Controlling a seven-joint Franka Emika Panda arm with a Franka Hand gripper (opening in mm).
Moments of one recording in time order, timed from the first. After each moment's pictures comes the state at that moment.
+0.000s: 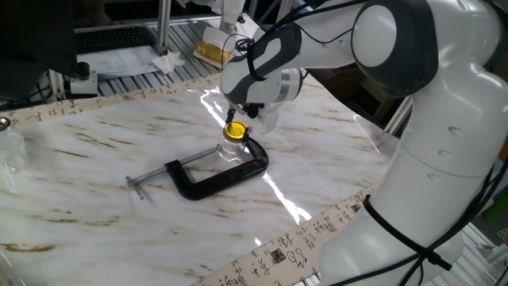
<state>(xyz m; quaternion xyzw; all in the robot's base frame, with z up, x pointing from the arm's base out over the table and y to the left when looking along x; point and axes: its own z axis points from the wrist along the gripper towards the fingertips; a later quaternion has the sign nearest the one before) 0.524 -0.088 0.137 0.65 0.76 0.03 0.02</state>
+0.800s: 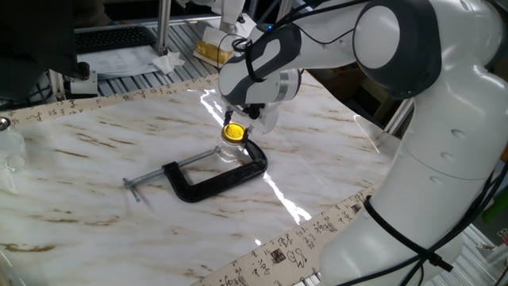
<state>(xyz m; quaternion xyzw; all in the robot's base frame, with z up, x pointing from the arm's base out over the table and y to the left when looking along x) 0.518 -0.077 0.140 0.60 0.80 0.02 0.01</state>
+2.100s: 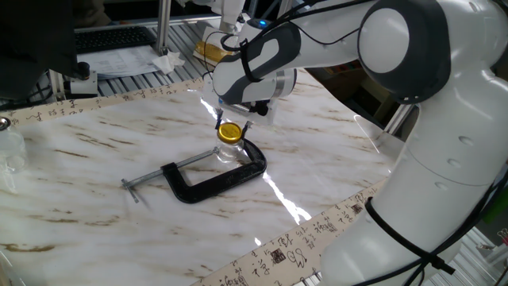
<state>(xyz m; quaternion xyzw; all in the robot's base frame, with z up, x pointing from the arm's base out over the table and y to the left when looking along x) 0.515 -0.053 0.156 0.38 0.92 0.01 0.01</state>
